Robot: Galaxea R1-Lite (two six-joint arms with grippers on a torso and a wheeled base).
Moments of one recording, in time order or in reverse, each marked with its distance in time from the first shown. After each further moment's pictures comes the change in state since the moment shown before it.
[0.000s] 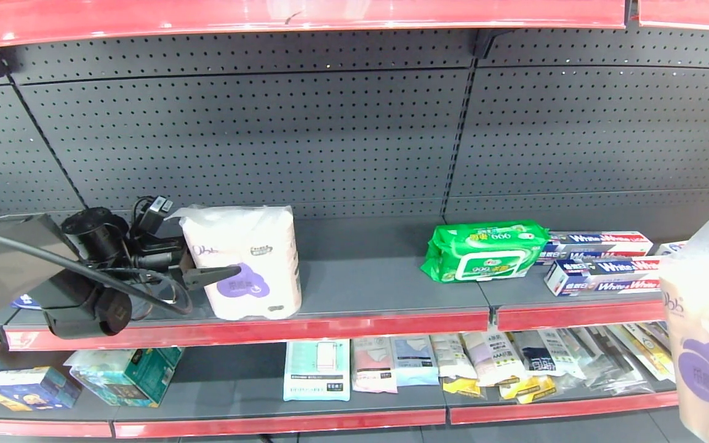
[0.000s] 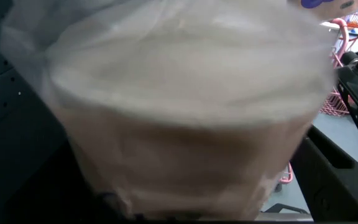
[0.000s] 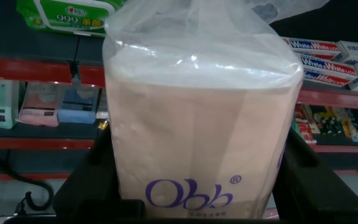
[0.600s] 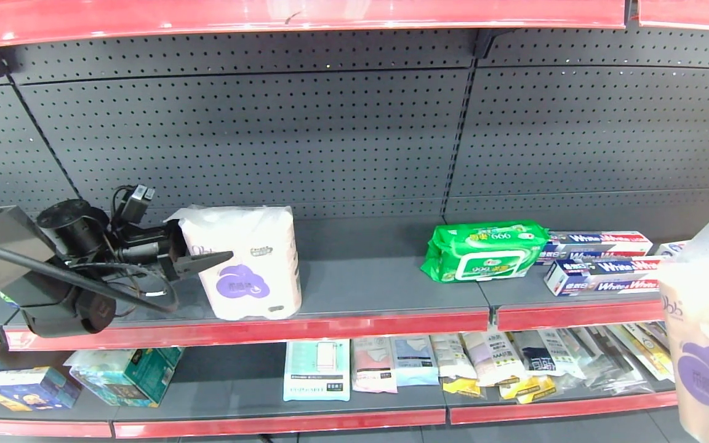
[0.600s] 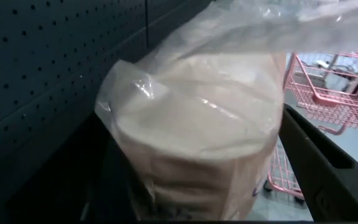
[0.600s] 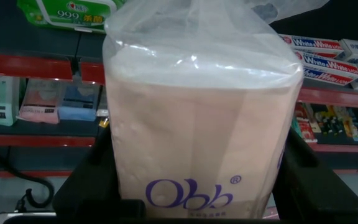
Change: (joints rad) left arm 0.033 -0.080 0.045 -0.003 0.094 0.004; right arm 0.004 -0.002 0.010 0.000 0.002 -0.001
